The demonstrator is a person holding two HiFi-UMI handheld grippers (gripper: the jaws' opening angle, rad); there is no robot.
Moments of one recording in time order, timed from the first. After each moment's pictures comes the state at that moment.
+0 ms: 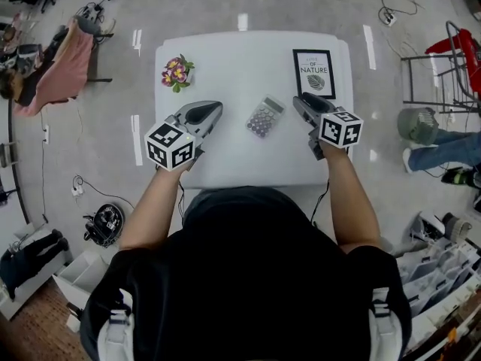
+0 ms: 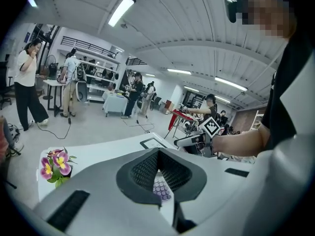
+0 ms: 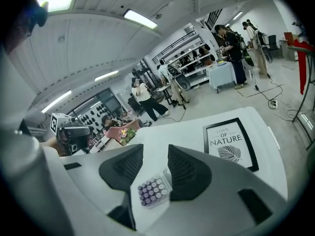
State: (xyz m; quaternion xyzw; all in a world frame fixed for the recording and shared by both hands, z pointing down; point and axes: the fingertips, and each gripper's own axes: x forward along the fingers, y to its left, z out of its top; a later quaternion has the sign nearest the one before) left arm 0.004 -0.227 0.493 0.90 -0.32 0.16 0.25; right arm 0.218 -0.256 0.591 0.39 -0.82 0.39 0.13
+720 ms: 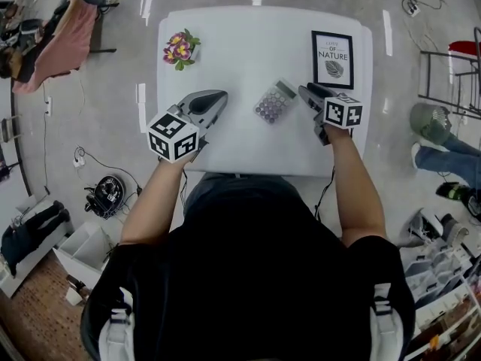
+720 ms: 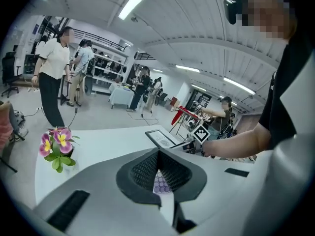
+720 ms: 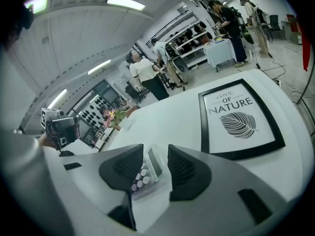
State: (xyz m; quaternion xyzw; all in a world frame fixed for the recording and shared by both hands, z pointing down) left arm -0.007 -0.222 0.539 0.88 -0.34 0.17 0.30; right arm 0.208 -0.257 0.702 0.34 -0.80 0.47 0.18
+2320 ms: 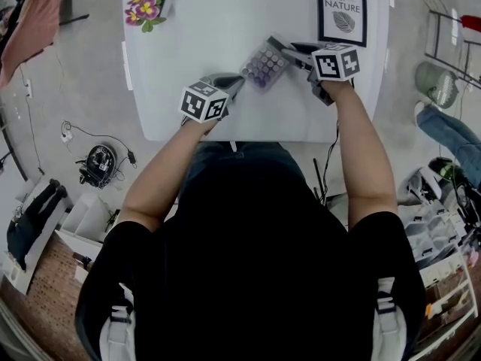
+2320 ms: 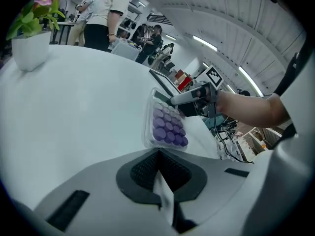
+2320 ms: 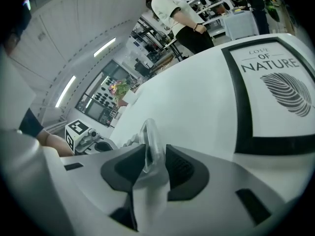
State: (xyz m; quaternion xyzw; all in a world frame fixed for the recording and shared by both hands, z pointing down) left arm 0.050 -0.140 0.767 0.80 -0.26 0.29 0.45; right arm 0.164 -0.231 0.774 0.20 -0.79 0.51 0.27
